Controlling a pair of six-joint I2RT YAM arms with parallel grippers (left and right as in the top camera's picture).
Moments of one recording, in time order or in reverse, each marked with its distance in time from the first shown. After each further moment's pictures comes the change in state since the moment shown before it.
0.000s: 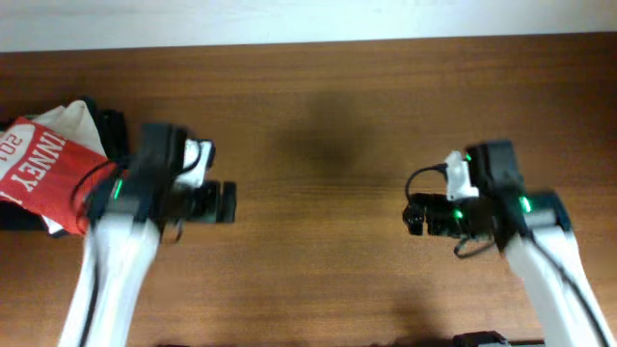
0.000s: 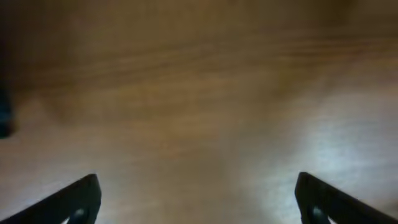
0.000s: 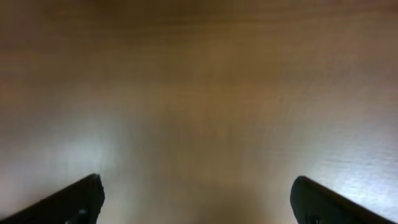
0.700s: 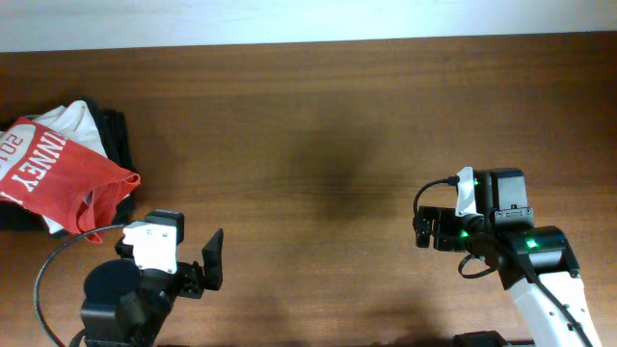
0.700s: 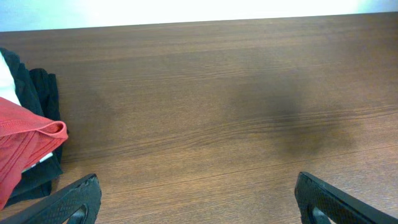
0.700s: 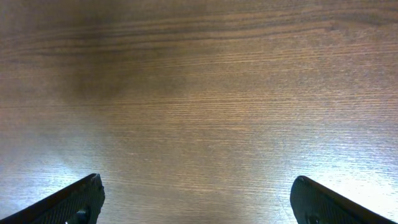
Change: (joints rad) left arm 0.000 -0.782 -0.381 0.253 -0.004 0.000; right arm 0.000 -0.114 -0.109 0.061 0.089 0.008
